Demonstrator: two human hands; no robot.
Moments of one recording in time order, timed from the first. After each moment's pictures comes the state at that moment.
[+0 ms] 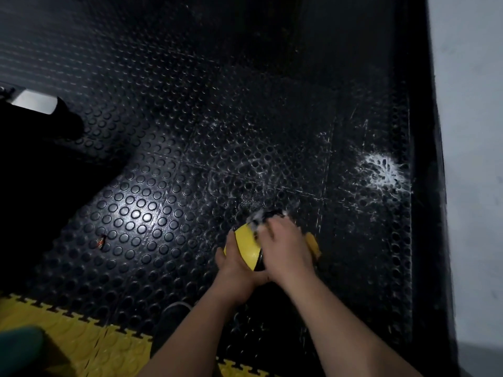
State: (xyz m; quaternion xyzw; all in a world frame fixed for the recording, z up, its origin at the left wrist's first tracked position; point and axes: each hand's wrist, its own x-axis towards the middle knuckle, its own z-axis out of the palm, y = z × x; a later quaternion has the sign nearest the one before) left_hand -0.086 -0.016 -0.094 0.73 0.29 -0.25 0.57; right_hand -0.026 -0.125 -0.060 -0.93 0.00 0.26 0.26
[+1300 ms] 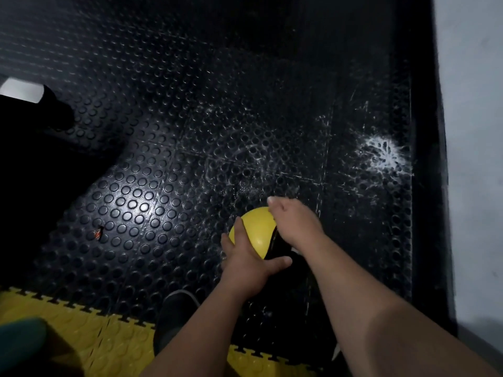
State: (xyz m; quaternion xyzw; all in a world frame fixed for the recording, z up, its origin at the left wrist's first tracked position) left_hand -0.091 -0.035 -0.108 0.75 0.29 -0.27 0.52; right_hand 0.016 -0.146 -0.079 -0.93 0.01 0.30 0.23
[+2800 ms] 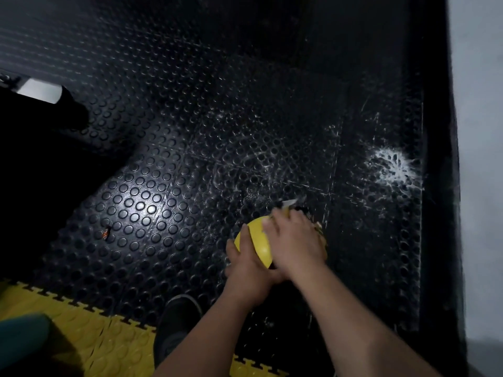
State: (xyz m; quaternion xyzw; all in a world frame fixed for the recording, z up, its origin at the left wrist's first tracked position) left_hand -0.087 -0.035 -0.104 0.75 0.29 -0.27 0.52; right_hand -0.017 -0.129 -0.069 -0.94 -0.01 0.29 0.17
